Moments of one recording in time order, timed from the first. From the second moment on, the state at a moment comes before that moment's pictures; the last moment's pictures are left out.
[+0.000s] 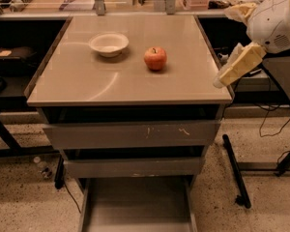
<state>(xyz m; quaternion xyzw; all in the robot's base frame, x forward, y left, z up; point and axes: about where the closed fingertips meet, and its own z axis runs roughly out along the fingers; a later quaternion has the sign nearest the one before) 0.553 -0.177 0.984 -0.59 0.68 0.07 0.42</state>
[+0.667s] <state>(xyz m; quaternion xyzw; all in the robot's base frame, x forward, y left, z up) 0.583 -0.148 0.938 -0.59 0.69 0.10 0.41</state>
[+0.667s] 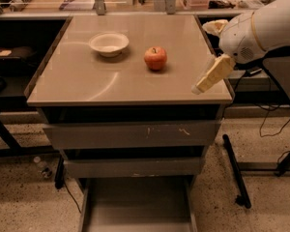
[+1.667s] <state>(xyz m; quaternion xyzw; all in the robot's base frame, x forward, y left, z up) 0.644 -0.099 0.894 -0.58 0.69 0.18 0.40</state>
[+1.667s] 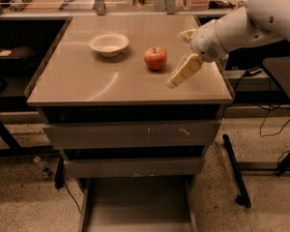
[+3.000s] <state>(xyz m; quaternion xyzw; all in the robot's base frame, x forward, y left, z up) 0.711 -0.064 0.848 -0.55 0.71 0.19 0.39</state>
